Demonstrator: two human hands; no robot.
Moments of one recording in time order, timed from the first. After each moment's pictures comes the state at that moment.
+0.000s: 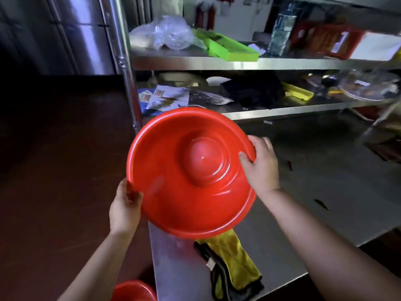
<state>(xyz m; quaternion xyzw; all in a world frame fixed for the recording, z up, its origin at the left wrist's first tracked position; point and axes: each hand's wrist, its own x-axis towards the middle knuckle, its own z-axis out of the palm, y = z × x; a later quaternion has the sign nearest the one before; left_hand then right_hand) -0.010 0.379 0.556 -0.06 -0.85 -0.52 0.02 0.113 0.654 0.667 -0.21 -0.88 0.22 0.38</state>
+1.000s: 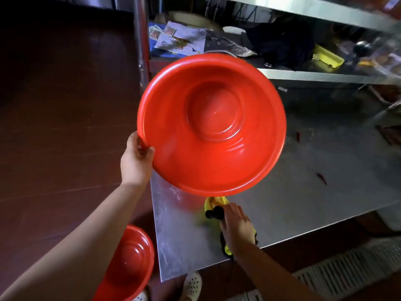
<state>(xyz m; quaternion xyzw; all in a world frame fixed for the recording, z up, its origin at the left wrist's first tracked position) -0.013 0.387 0.521 -0.05 -0.82 -0.57 -0.01 0.221 0.548 0.480 -0.20 -0.97 0.07 0.10</state>
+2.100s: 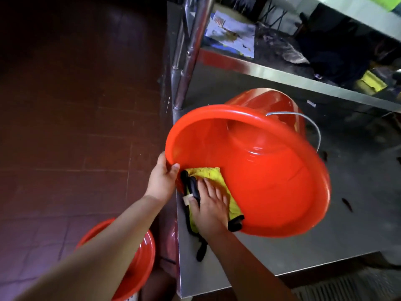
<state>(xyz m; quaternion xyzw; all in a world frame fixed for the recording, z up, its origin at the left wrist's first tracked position) -0.028 0.354 0.432 -0.04 -0.75 -0.64 -0.16 0.085 0.461 0.427 -0.21 -0.98 0.07 -0.01</state>
